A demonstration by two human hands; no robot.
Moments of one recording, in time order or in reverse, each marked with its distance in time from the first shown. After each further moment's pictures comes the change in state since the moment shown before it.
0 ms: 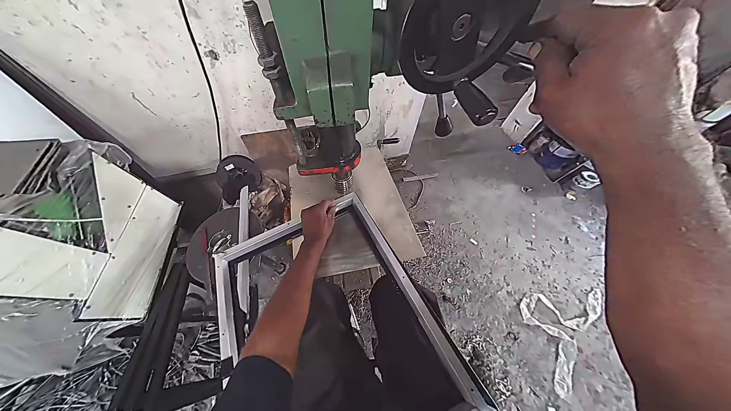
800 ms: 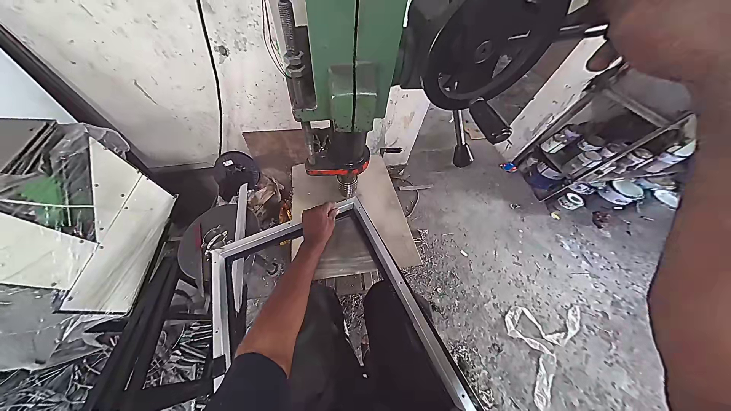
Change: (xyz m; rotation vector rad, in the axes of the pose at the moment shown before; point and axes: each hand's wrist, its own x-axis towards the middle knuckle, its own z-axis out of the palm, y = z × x) left_hand 0.003 -0.005 0.001 -0.027 0.012 0.036; right_hand 0.081 0.028 -0.023 0.085 -0.061 0.004
